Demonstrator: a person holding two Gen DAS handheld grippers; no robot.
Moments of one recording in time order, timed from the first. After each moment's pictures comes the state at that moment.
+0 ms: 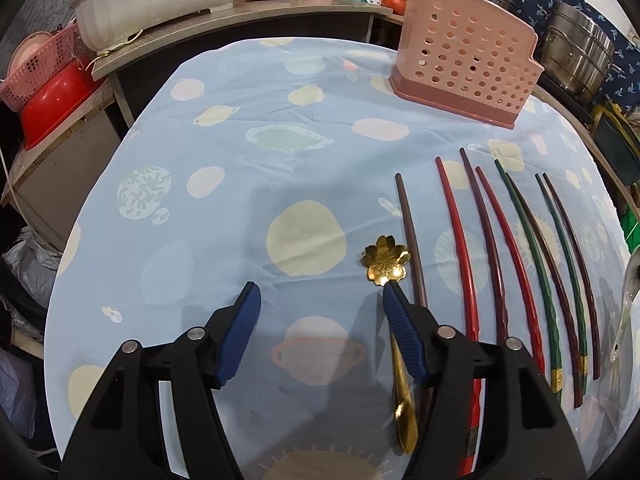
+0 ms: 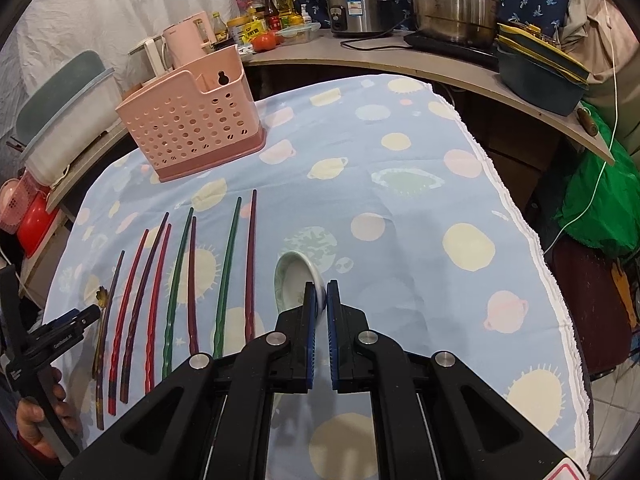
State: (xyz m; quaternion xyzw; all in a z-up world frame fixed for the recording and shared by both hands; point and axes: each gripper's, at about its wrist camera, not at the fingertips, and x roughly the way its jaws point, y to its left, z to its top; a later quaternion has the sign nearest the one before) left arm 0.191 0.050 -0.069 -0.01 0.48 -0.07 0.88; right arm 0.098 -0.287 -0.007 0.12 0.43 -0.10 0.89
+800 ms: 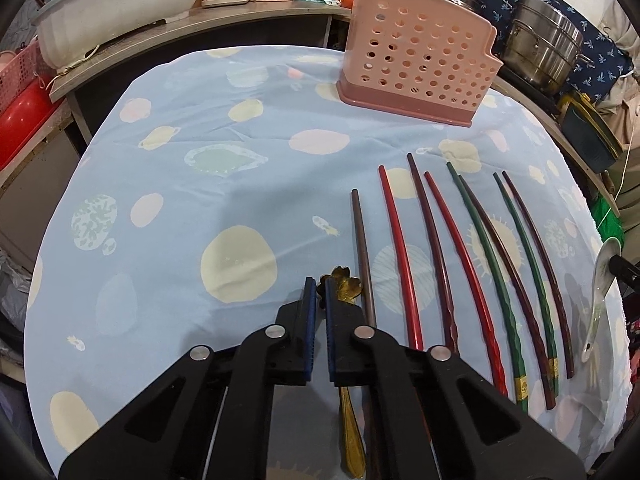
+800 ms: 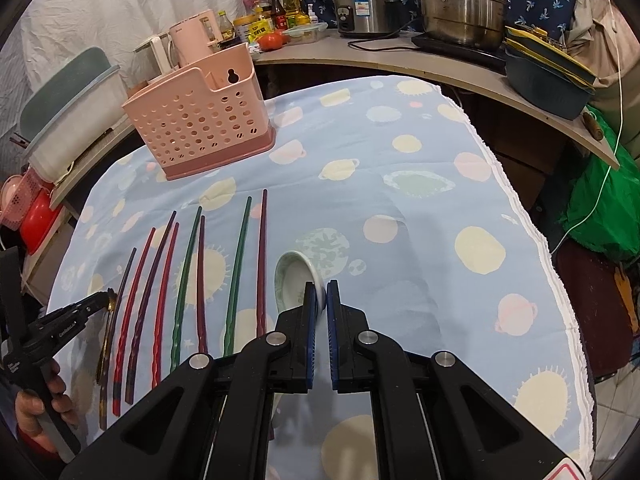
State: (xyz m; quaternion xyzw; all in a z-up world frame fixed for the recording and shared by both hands) left arm 0.196 0.026 -0.061 -0.01 0.47 -0.14 0.87; right arm 0.103 -0.279 -0.006 0.12 0.43 -0.09 0.89
